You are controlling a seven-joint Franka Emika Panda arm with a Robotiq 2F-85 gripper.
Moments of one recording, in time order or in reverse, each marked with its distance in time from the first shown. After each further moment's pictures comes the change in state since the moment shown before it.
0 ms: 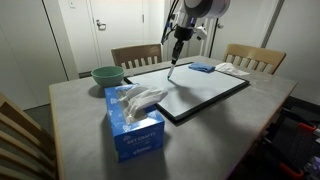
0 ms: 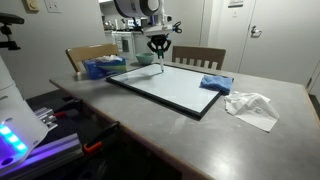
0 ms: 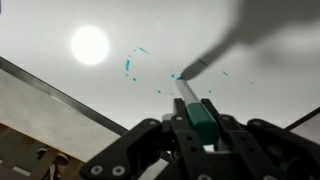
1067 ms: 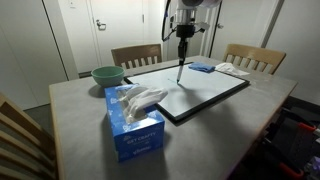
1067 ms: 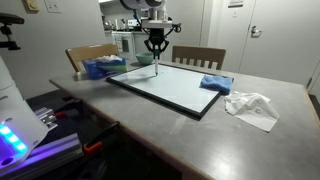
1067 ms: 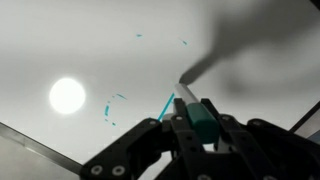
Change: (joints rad) arm 0.002 -0.002 0.000 0.105 -0.019 -0.380 0.033
